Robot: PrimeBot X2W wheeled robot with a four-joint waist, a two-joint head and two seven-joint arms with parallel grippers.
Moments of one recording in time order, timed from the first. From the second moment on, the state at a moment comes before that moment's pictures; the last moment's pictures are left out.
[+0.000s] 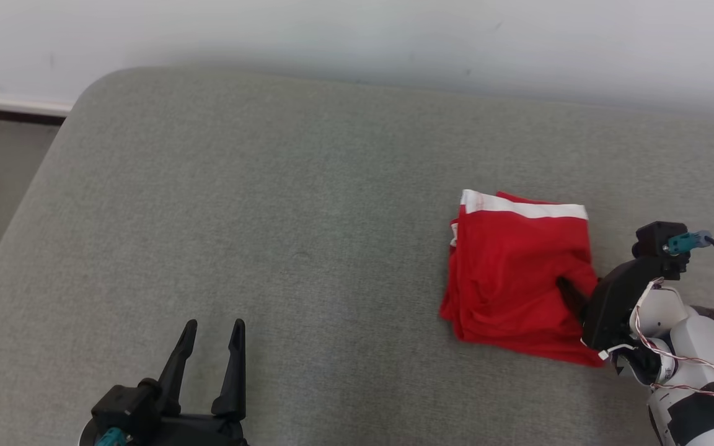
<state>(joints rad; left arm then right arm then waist) -0.08 0.05 -0.12 0.18 -0.29 -0.10 -0.26 -0.54 -0.25 0.07 0.66 0.42 0.13 0.48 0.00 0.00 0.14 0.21</state>
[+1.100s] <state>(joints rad) -0.14 0.05 -0.10 0.14 -0.31 -0.10 -0.26 -0.73 -0.46 0.30 0.29 0.46 0.13 0.82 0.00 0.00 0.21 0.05</state>
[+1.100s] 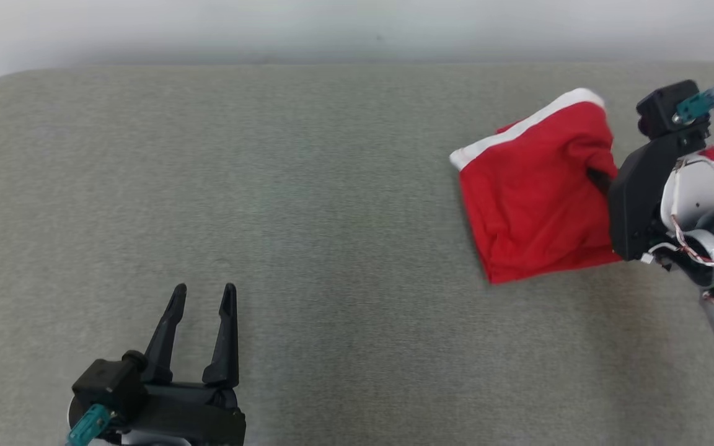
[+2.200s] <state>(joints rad) -0.29 0.06 -0.11 0.09 -0.24 -0.13 -0.26 -0.77 -0.93 0.37 0.30 0.38 0.13 0.69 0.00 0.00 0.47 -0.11</state>
